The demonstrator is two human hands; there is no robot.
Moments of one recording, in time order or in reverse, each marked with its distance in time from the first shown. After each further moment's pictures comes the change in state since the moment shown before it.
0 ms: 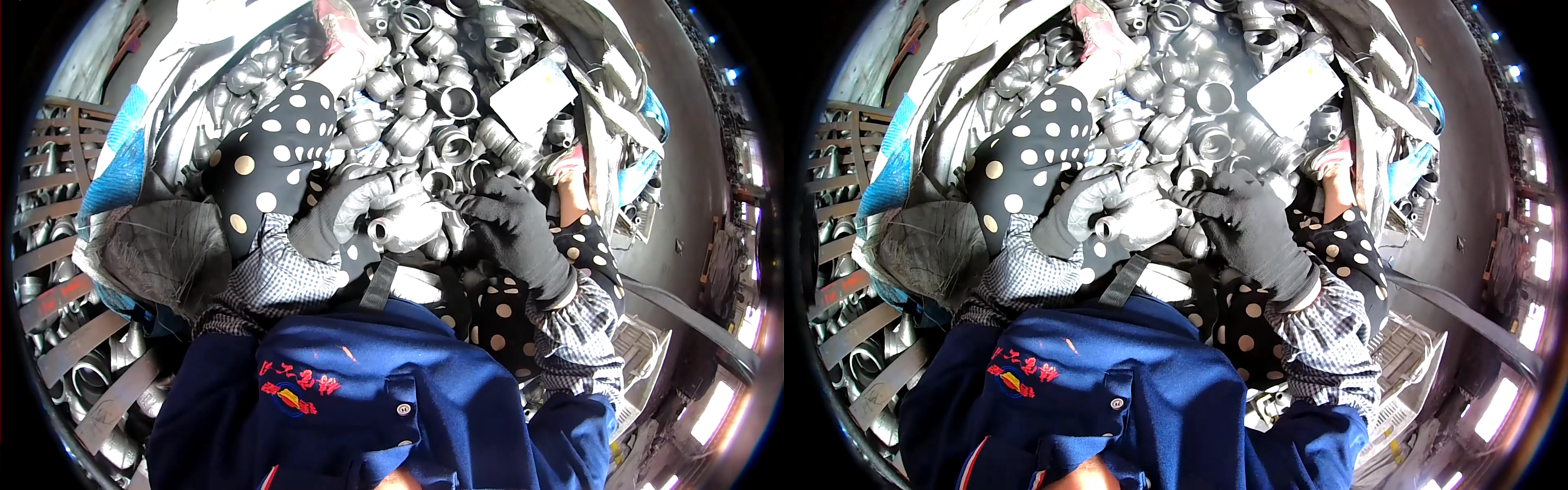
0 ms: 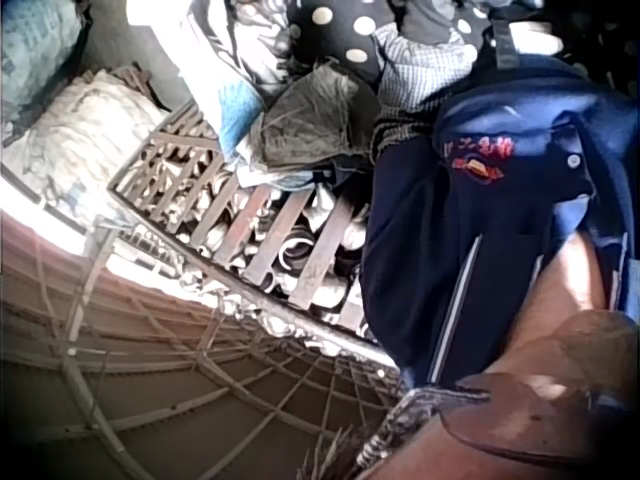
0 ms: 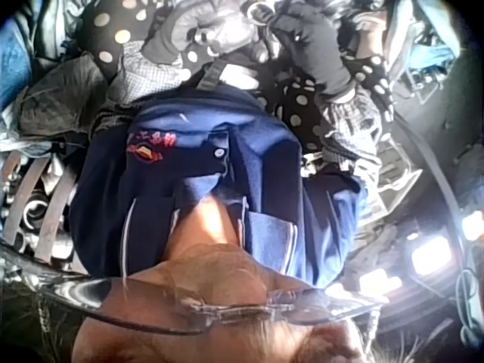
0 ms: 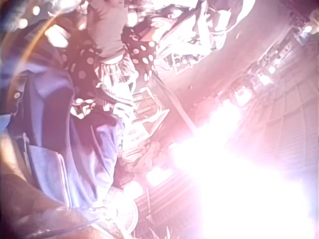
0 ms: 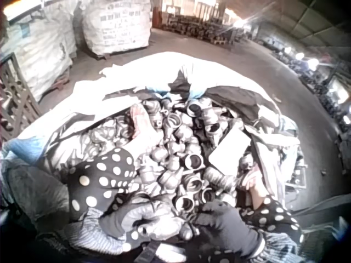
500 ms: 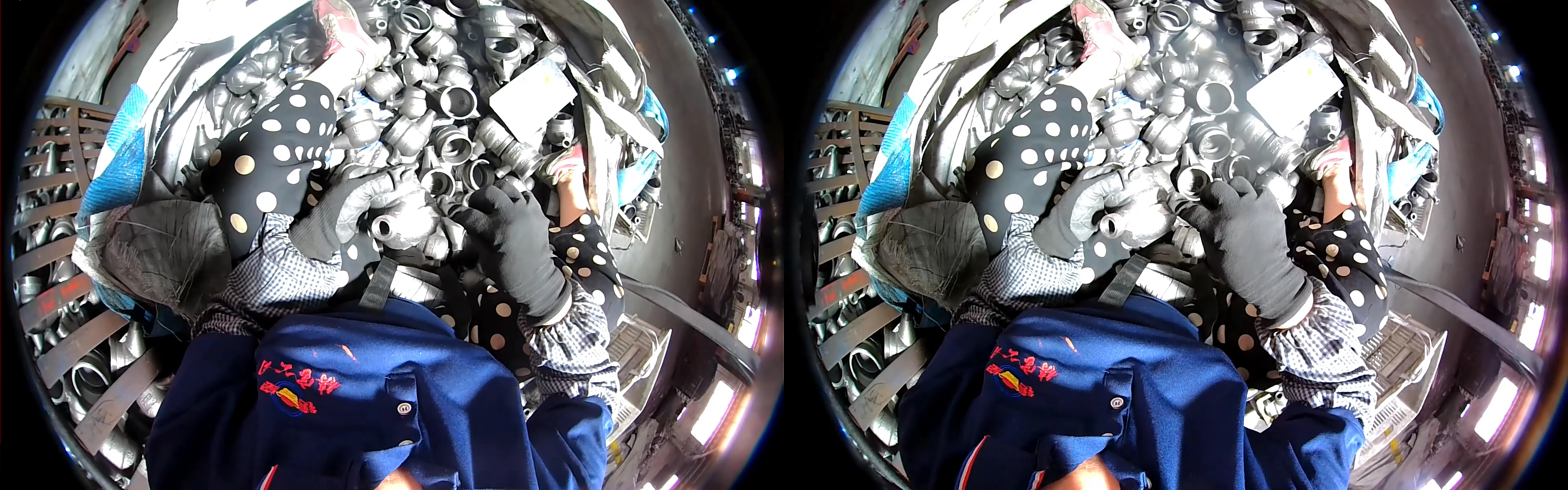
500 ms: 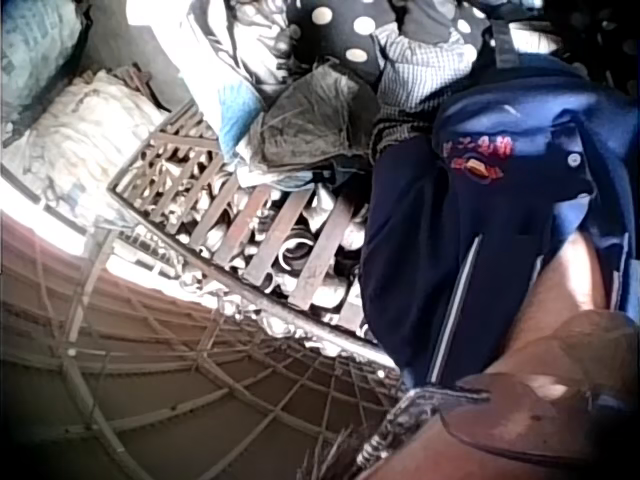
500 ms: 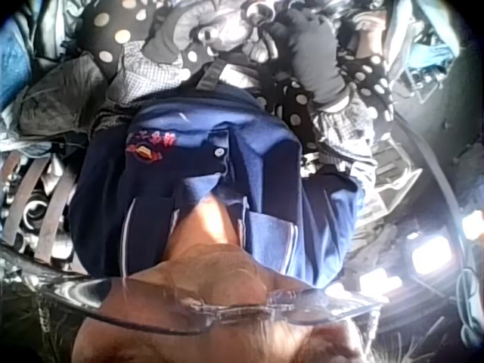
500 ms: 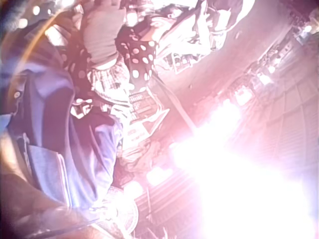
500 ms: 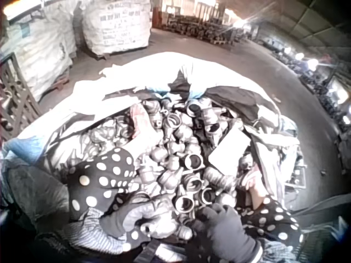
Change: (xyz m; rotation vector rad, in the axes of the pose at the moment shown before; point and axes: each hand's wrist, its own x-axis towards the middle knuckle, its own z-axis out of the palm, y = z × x) left_hand -0.022 0.000 -0.017 0.026 0.206 0.005; right_hand -0.001 -0.027 -0.004 -0.413 -0.155 -0.003
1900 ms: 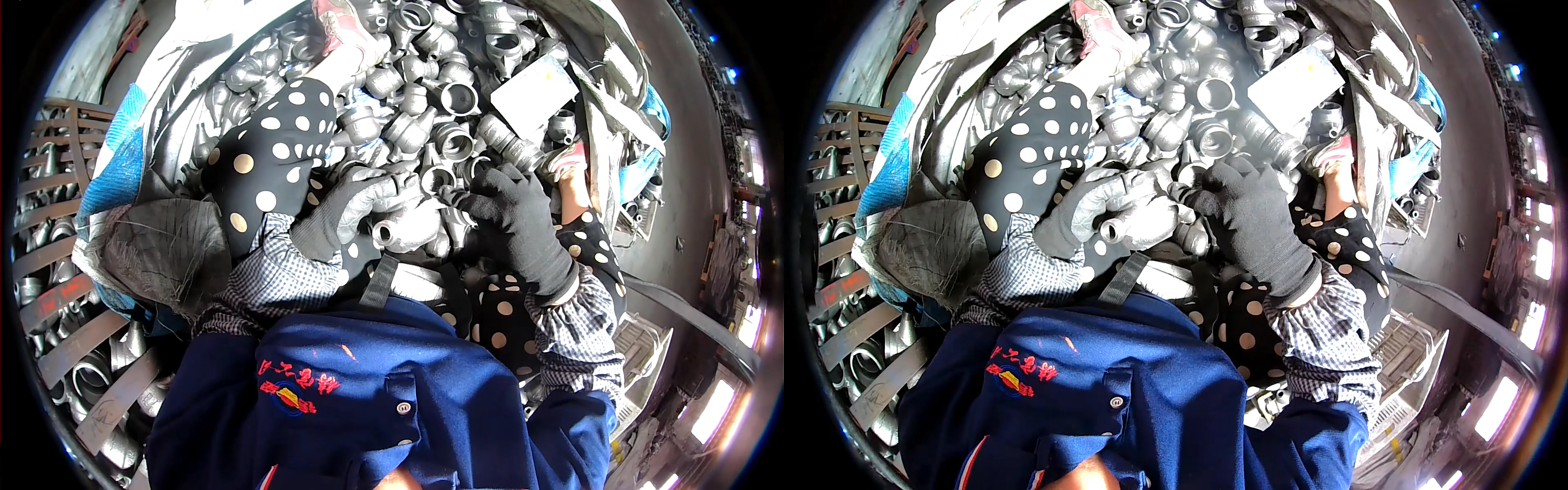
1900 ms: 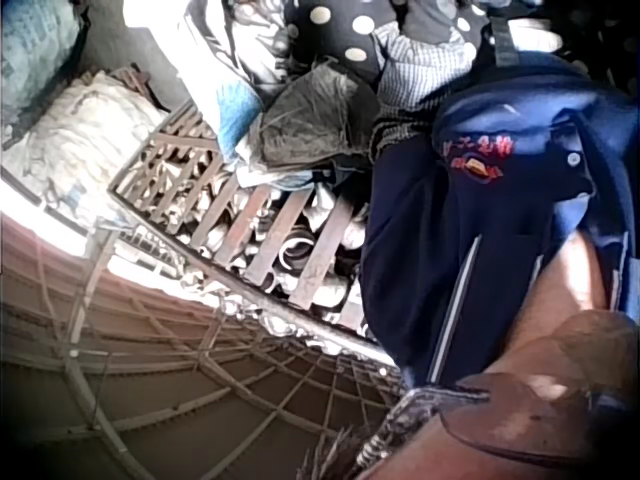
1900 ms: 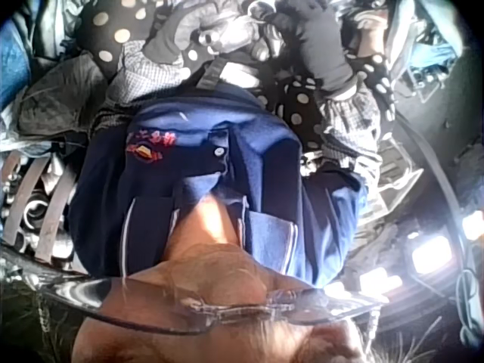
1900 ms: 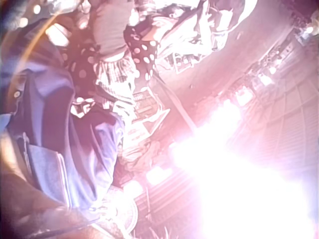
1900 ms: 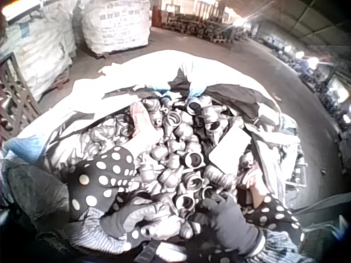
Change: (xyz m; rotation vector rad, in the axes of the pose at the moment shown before) left_hand -0.004 0.004 0.011 0.355 0.318 -0.039; right_hand 0.007 0.024 0.008 0.054 0.058 -0.121
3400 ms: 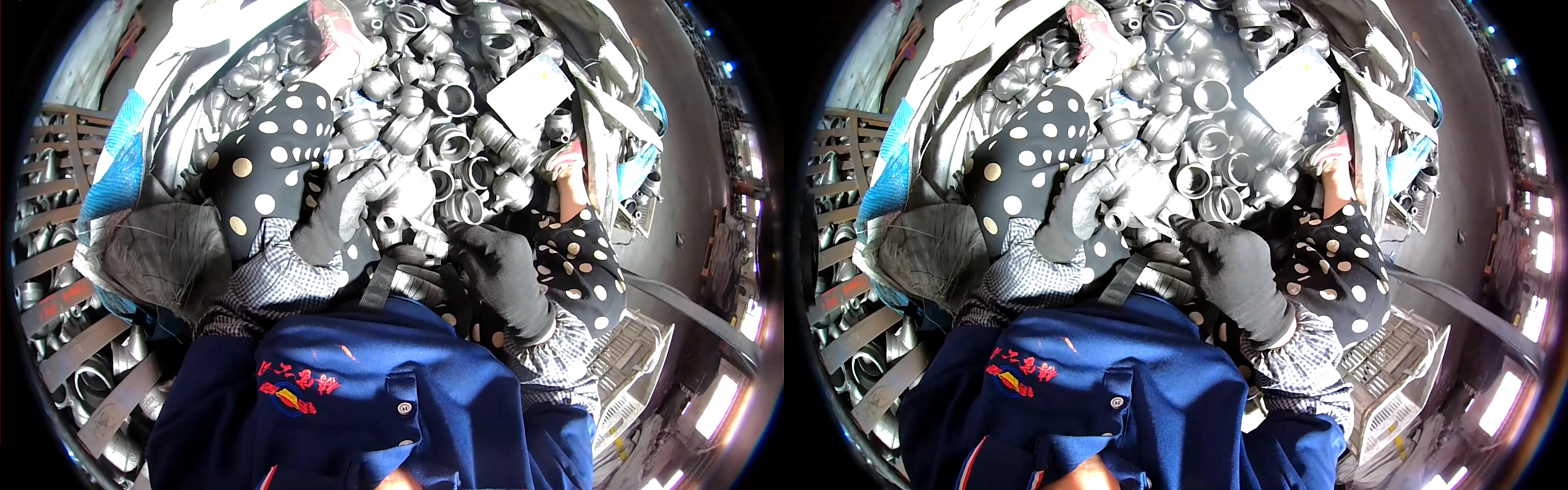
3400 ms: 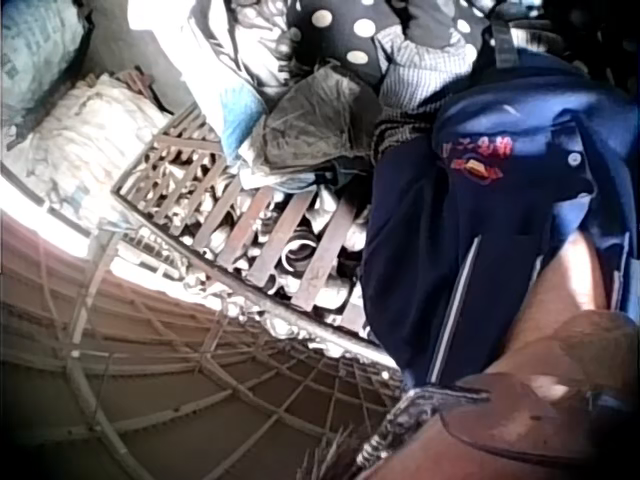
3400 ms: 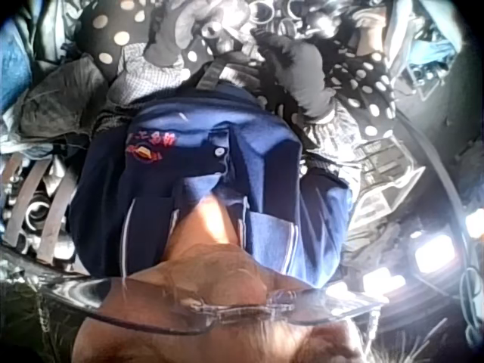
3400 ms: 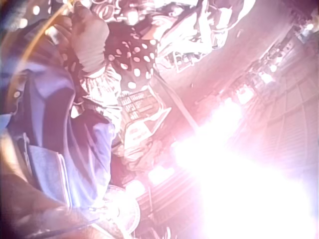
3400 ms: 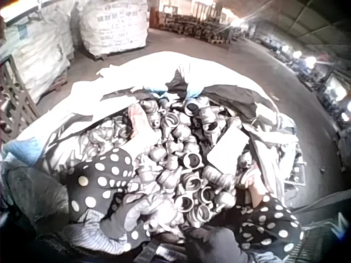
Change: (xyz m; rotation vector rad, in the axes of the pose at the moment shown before) left_hand -0.003 -0.015 -0.037 1.167 0.184 0.647; right_hand -0.023 -0.057 0.000 0.585 0.054 0.497
